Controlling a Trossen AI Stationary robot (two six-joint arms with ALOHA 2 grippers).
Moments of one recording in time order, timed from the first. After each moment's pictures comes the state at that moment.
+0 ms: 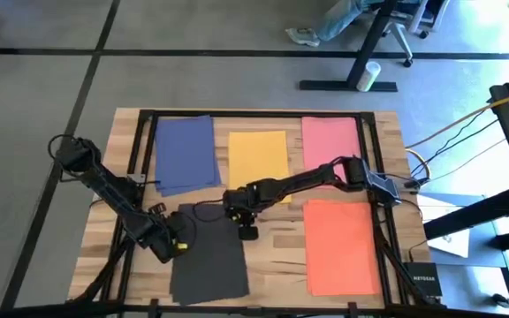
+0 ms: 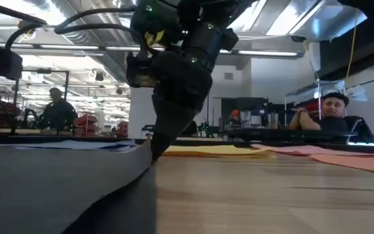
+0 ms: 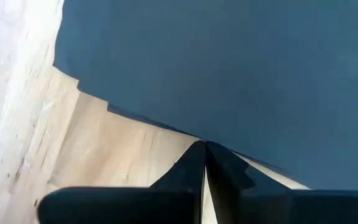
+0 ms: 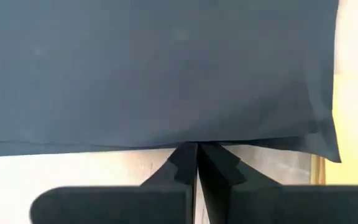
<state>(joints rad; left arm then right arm) -0.77 1.48 0.67 -0.76 -0.29 -1.19 0.13 2.27 1.70 -0.59 -0.18 0.07</state>
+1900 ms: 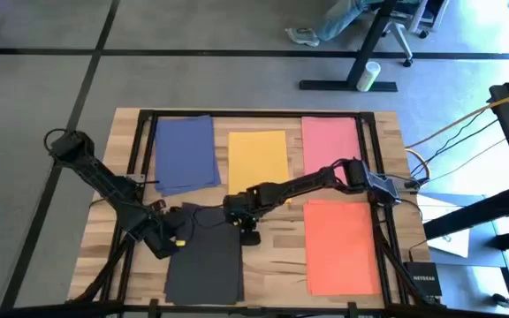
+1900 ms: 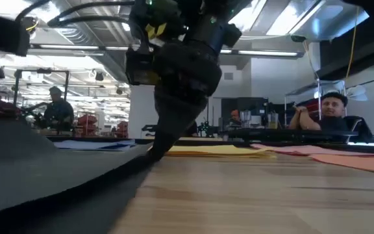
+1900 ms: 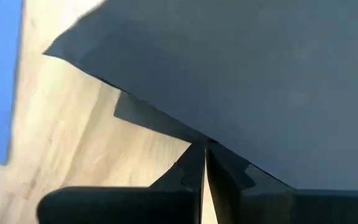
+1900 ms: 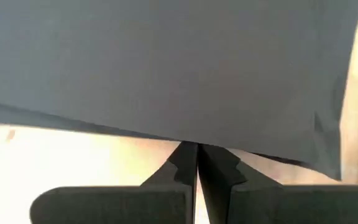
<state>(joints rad) -0.77 1.33 0.72 -0.82 -0.33 -1.15 0.17 2.27 1.72 -0.63 -0.20 0.07</state>
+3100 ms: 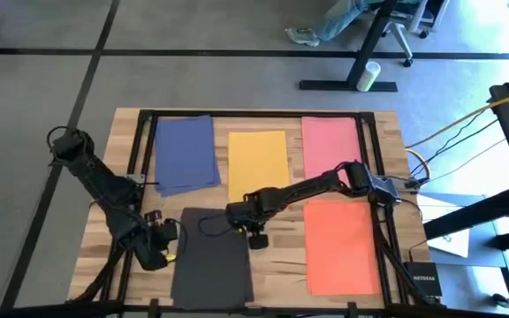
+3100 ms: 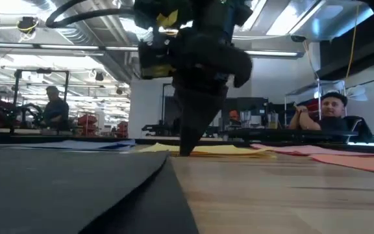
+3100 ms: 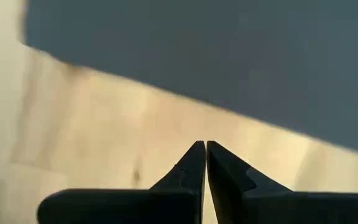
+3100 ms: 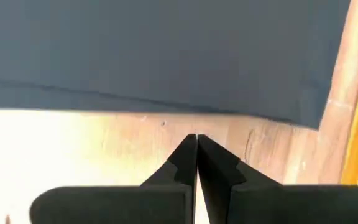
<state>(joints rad) -0.93 1.33 0.76 -0.78 -0.17 -1.18 0.22 2.24 1.75 -0.86 -0.11 0.06</state>
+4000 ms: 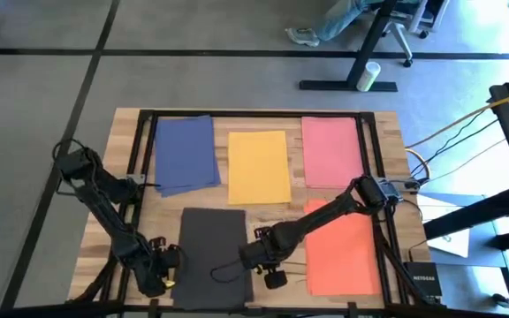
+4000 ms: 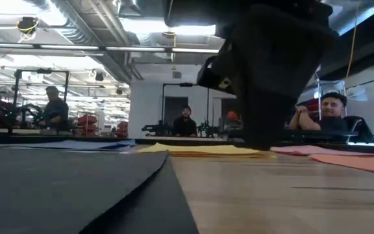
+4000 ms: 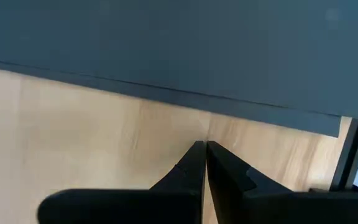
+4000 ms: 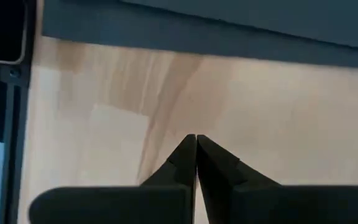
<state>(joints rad) -1.03 1.58 0.76 -0.41 -0.09 -1.22 0.44 2.22 1.74 -0.82 -0.20 0.24</state>
